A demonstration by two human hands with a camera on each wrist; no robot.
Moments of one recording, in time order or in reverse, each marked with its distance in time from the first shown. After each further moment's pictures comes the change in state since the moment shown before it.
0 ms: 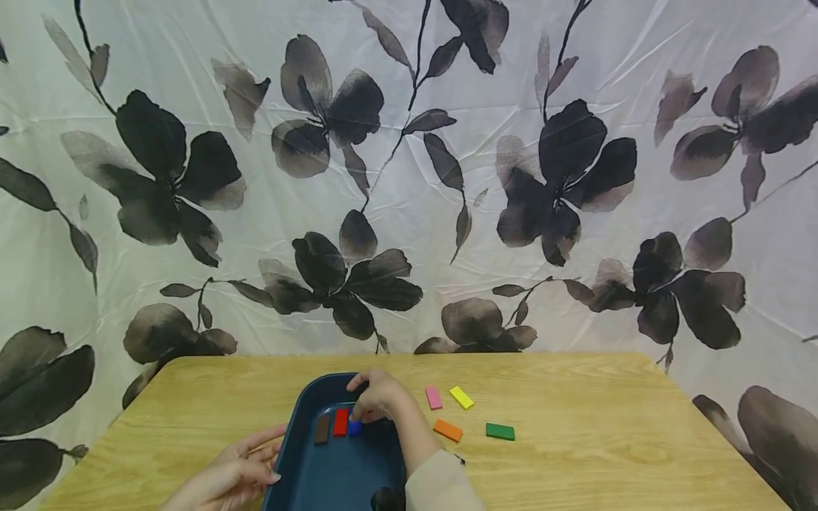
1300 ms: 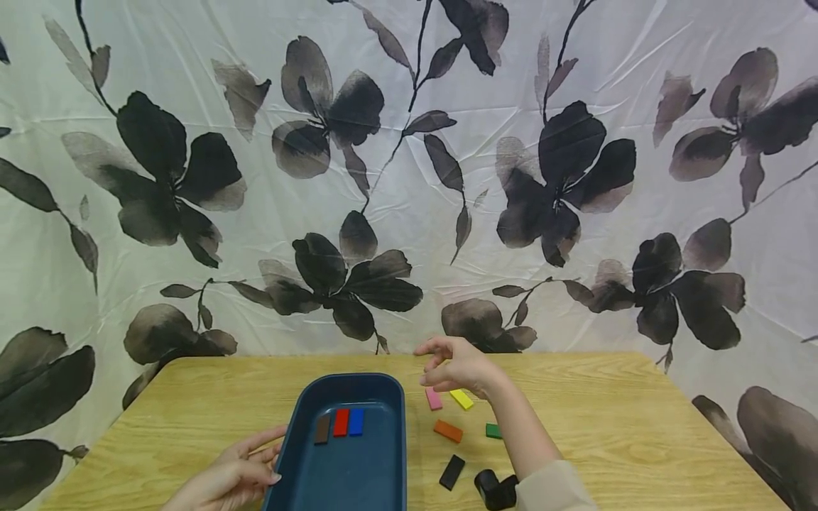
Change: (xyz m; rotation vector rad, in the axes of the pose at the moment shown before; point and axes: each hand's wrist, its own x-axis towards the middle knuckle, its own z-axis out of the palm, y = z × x) left_hand 0.001 0.000 -0.003 -0.020 -0.066 0.008; right_hand -0.066 -0.006 -0.121 0.027 -0.084 -0.197
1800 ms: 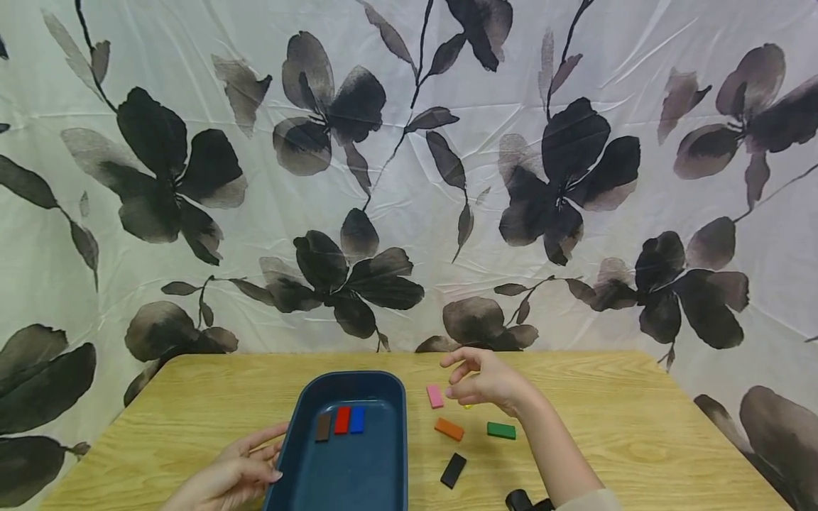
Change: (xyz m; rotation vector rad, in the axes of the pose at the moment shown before) left_hand -0.002 0.002 0.002 -0.003 0.031 -0.006; right_hand -0.029 0.015 -0.015 0.014 0.011 0.011
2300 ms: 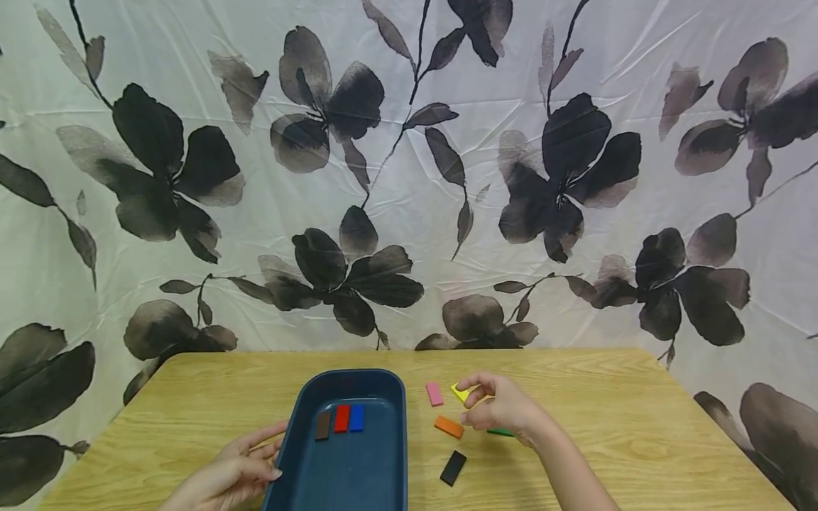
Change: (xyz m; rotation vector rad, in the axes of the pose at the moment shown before) left_hand 0.002 0.000 0.000 0.008 0.021 -0.012; right_hand -0.022 0.034 0.002 0.021 0.038 0.040
